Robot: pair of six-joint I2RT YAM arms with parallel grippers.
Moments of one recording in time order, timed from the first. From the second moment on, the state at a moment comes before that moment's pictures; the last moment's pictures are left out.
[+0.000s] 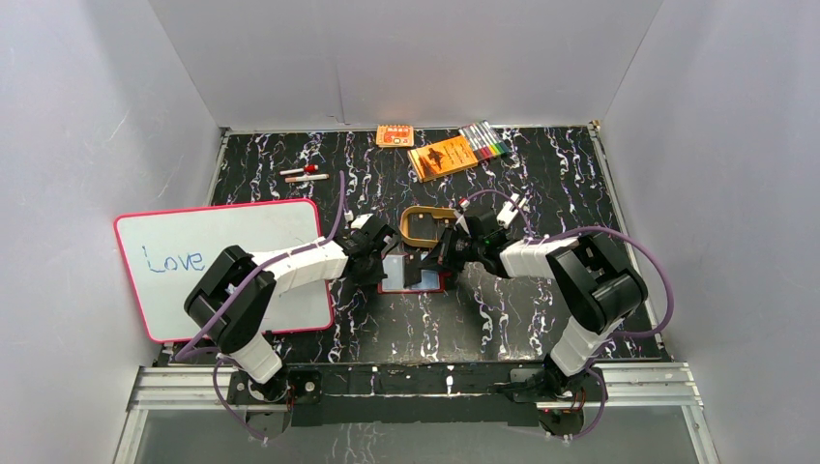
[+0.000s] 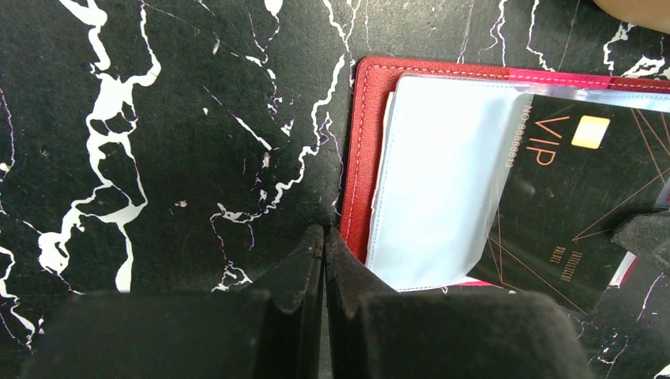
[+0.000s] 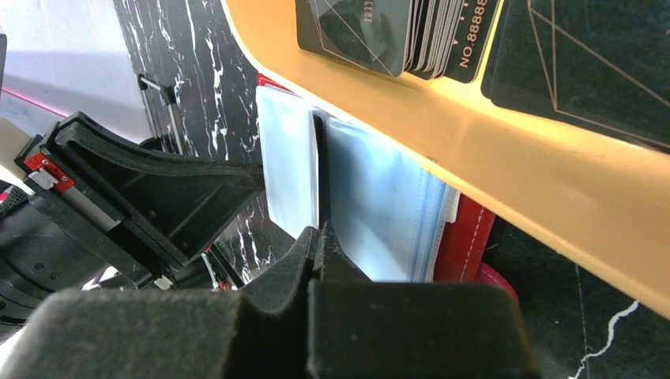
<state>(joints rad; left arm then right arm) -0.74 1.63 0.91 -0.46 -0.22 -0.80 0.56 1.69 0.71 0.28 -0.51 0.91</state>
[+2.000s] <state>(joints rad) -0.73 1.62 0.90 -0.42 -0.19 -0.80 0.69 1.76 0.72 0.35 -0.43 1.04</state>
